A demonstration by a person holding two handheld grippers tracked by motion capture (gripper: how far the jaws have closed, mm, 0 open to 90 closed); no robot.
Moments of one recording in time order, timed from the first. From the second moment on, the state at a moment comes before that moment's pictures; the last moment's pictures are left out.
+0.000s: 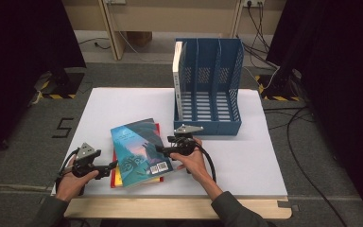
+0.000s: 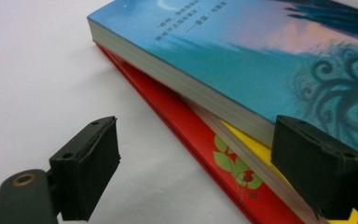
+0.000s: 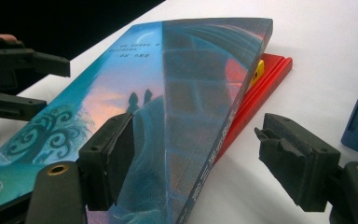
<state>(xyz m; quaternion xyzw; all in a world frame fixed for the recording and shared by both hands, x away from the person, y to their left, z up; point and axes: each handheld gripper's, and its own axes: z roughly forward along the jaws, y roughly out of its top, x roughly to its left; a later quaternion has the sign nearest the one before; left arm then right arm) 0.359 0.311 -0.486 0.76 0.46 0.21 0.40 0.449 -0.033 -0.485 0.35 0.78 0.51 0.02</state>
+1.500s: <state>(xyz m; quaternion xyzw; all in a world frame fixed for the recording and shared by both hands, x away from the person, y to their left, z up) 0.362 0.316 -0.491 0.76 0.47 0.19 0.41 0.459 -0.013 -0.496 0.36 0.78 0.51 -0.04</state>
